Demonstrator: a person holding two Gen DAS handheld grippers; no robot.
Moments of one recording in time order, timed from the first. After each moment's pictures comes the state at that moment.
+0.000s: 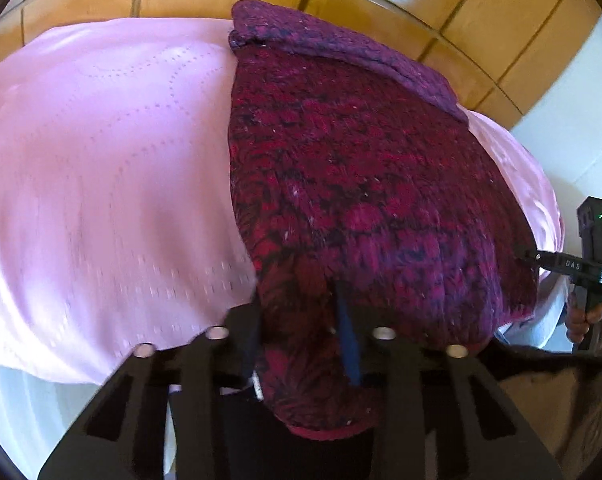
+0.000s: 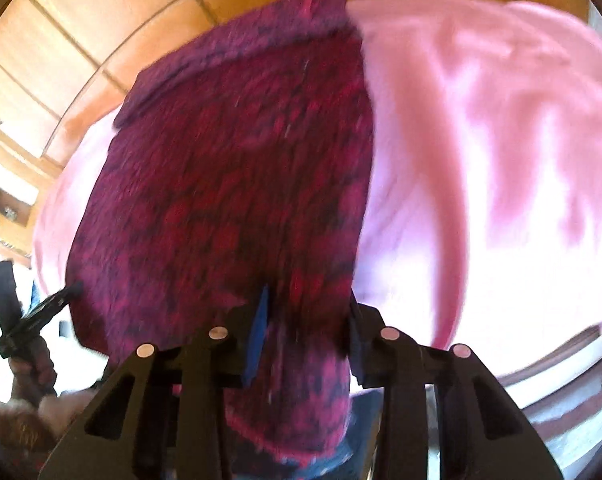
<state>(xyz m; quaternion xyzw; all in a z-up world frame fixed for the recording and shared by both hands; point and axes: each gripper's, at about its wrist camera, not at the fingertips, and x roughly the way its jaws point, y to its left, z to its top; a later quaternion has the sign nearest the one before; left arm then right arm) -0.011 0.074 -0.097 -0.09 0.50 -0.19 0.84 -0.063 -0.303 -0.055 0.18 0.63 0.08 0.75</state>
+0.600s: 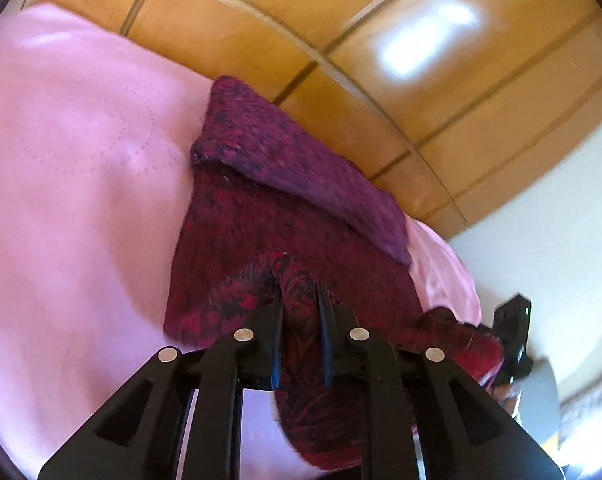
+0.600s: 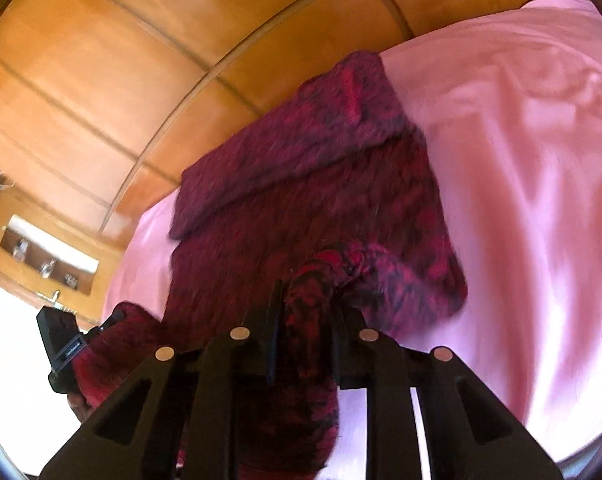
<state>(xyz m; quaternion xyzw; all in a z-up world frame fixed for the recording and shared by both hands) 0.114 0.093 -0.055 -0.29 0.42 -0.23 0.83 0.037 -0.315 -0.033 0.32 0.54 0.09 0.77</state>
